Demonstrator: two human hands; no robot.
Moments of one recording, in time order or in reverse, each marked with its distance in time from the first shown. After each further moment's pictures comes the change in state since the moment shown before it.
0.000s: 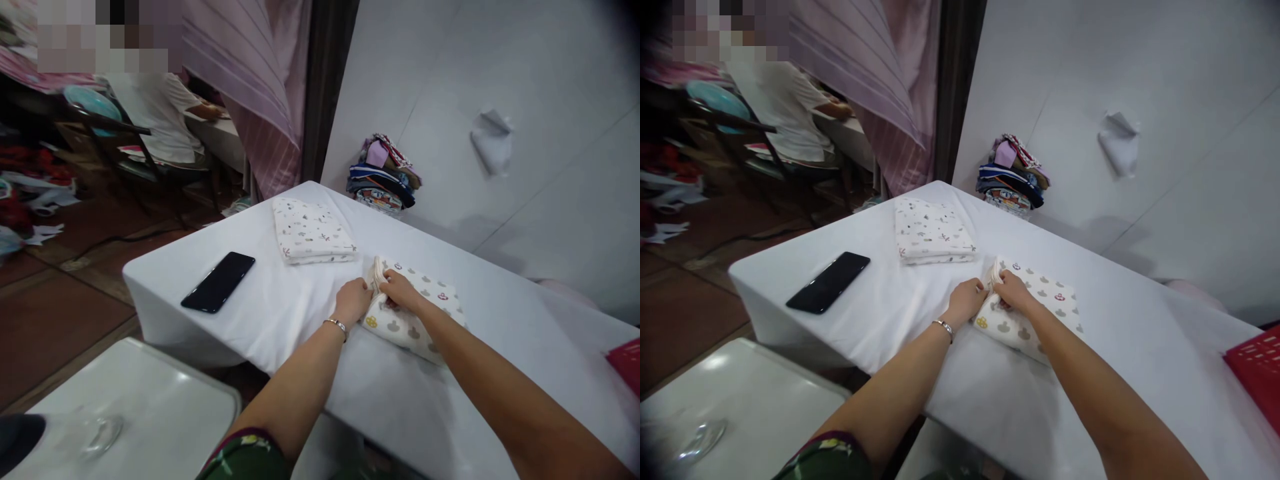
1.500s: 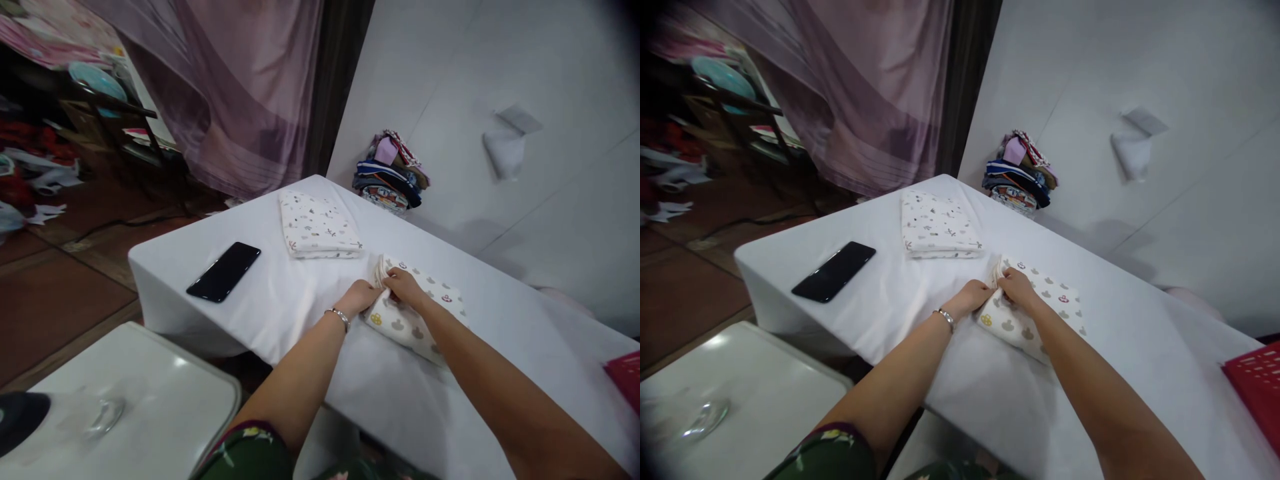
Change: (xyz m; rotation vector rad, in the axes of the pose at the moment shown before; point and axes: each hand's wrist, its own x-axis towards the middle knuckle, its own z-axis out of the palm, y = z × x) left_hand 0.009 -0.003 -0.004 -0.394 -0.292 -0.064; right_hand 0.003 -0.003 -0.003 0.054 0.048 -0.036
